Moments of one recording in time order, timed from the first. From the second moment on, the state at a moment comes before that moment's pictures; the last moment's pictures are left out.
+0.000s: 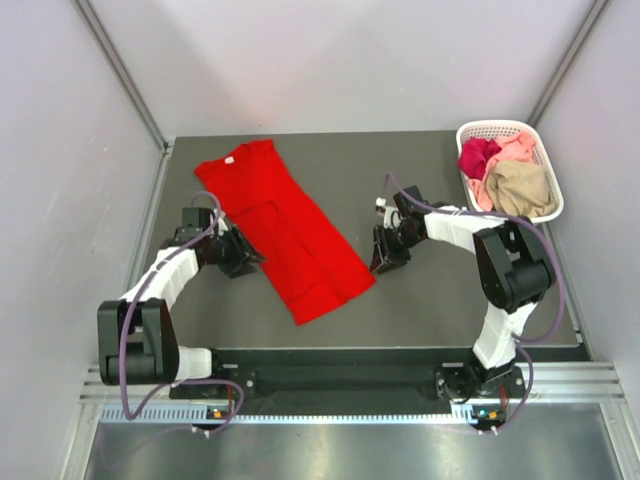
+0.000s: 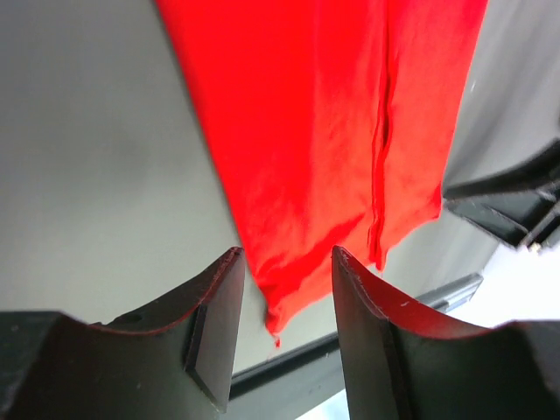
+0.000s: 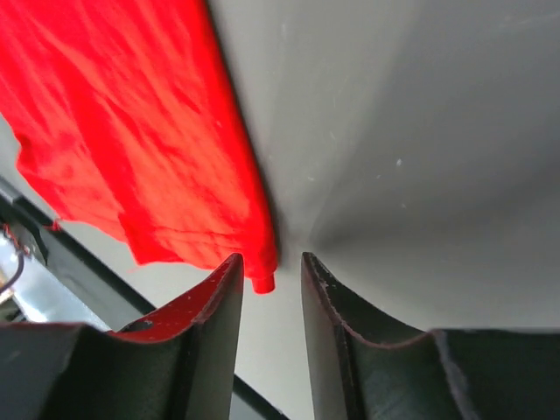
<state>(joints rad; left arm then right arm) 0.04 1.36 0.79 -0.46 0.49 -0.61 0.40 1.82 1.11 -0.52 -0.51 0.25</state>
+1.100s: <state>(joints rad) -0.09 1.06 0.45 -0.33 0.53 -0.76 0.37 1.82 0.99 -0.43 -0.64 0.24</state>
